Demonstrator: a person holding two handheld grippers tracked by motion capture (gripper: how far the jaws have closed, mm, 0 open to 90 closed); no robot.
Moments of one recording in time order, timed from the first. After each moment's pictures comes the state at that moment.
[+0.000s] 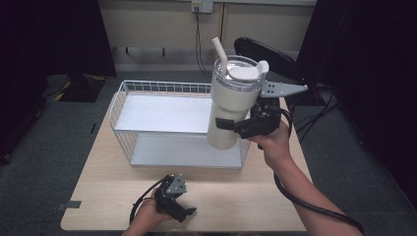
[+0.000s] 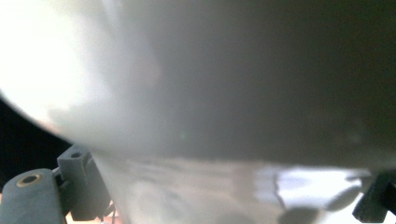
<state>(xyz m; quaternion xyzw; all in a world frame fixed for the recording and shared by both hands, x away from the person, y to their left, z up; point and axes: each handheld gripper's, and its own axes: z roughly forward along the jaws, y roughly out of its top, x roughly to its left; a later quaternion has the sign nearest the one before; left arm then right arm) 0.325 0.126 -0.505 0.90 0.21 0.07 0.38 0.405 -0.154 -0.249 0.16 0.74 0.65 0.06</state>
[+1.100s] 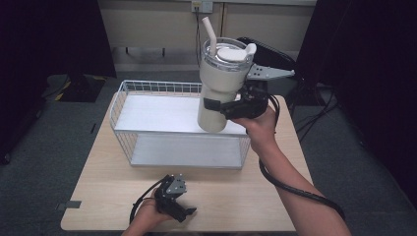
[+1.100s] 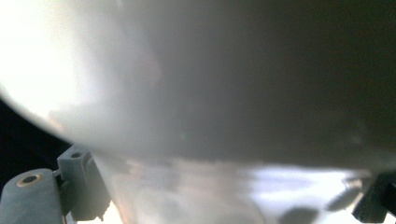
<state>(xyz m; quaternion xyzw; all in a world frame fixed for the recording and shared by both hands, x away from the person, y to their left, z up) 0.325 0.126 -0.505 0.90 0.21 0.07 0.38 0.433 -0.127 -0.233 0.19 0.73 0.65 0.09</state>
